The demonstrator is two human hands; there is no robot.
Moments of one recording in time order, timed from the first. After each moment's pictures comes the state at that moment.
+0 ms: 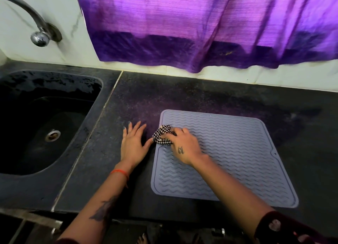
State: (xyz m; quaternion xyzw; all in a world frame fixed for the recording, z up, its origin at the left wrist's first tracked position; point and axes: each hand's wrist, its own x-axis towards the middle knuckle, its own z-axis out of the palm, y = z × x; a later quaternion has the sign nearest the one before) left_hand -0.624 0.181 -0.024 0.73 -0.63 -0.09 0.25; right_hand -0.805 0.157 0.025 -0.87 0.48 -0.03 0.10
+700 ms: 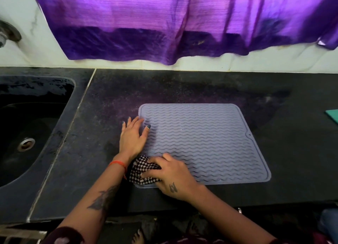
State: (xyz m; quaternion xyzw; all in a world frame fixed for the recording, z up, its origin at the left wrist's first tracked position) left_hand -0.674 0.162 -0.019 0.68 -0.65 -0.18 0.28; right_hand -0.846 0.252 0.014 -0.92 0.37 -0.10 0.08
